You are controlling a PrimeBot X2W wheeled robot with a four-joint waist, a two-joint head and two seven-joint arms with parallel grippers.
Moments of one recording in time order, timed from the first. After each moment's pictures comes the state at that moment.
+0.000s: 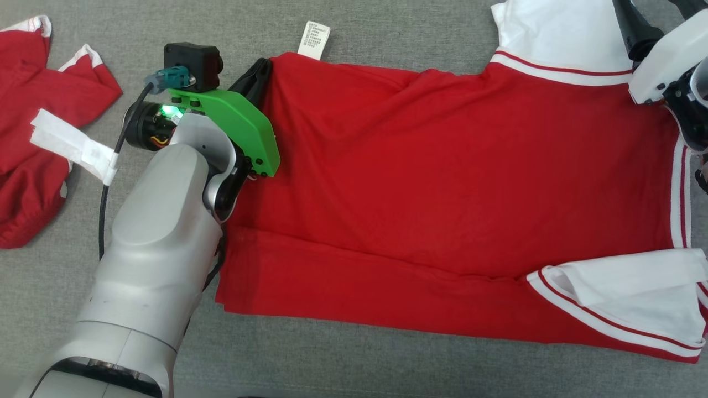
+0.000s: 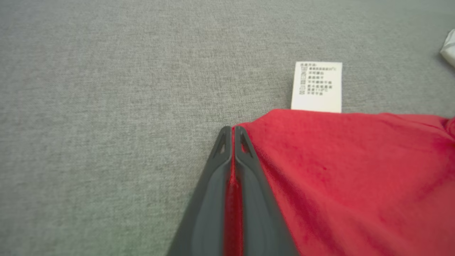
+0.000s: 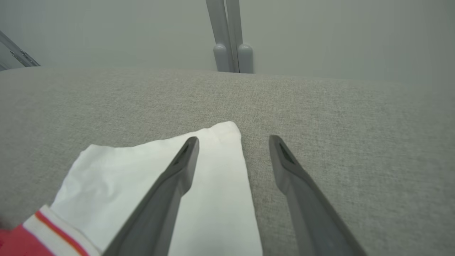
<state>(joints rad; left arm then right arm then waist) -0.94 0.09 -0.46 0.85 -0.54 -0.13 0.03 -0.96 -0.52 0.40 0.63 0.67 0.13 0.04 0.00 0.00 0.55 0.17</state>
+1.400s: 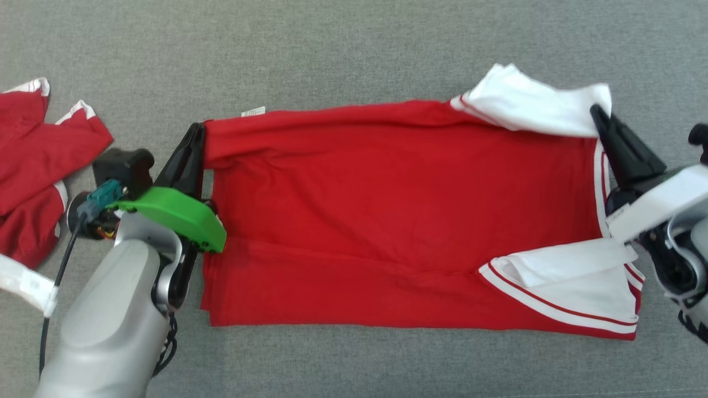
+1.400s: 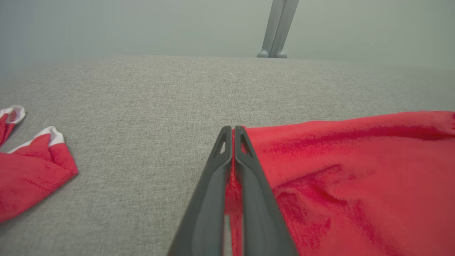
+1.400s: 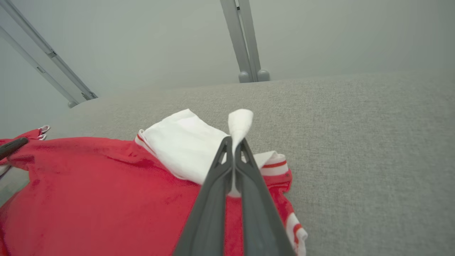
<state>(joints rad) -0.64 0.30 -0.51 0.56 -0.66 -0.01 -0.20 -0.56 -0.68 0.57 0.31 0.98 0.13 -0.26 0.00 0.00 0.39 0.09</state>
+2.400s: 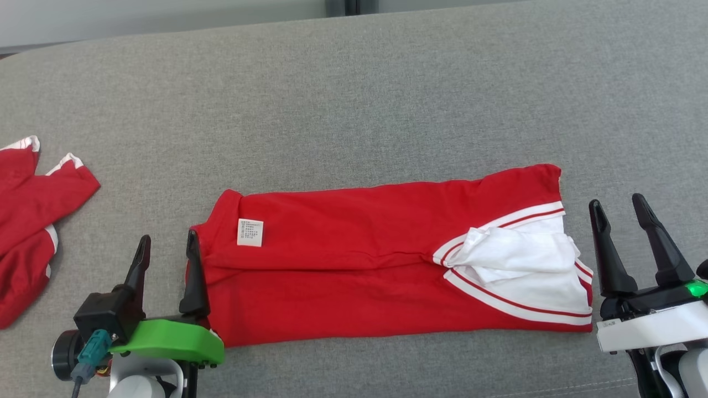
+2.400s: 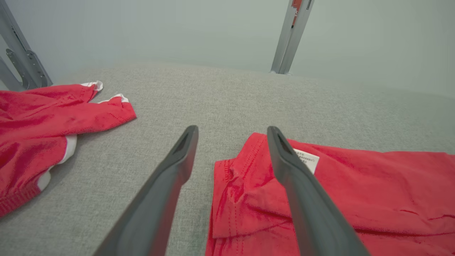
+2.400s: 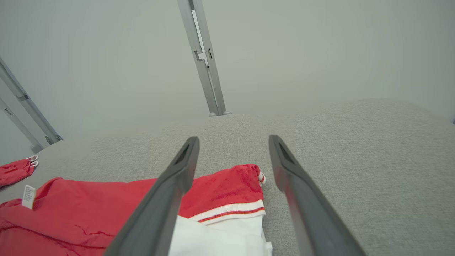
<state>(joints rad) -0.11 0.38 -0.43 0.04 -0.64 0.31 -0.25 0.02 -0.32 0.06 -0.07 0.47 0.13 -0.26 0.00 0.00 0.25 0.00</state>
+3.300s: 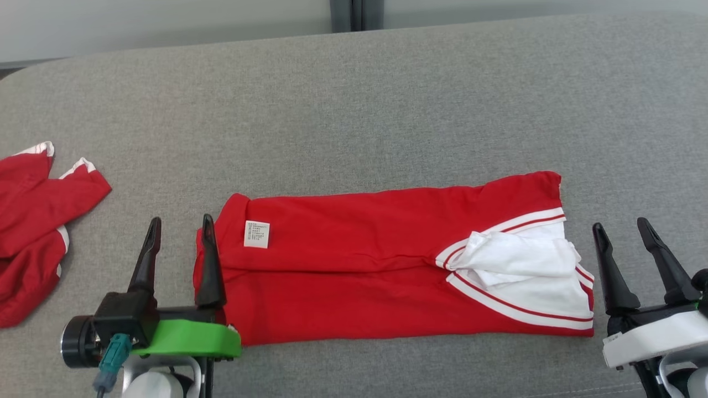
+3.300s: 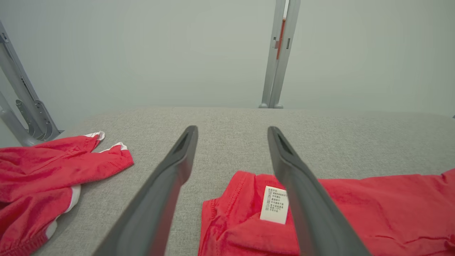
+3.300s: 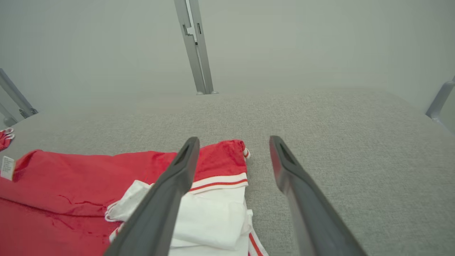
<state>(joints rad) -0.11 0.34 -0.42 -0.04 -0.48 0.34 -0.26 0.09 -0.26 -0.03 -0.12 0.35 0.13 -0.13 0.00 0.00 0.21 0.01</state>
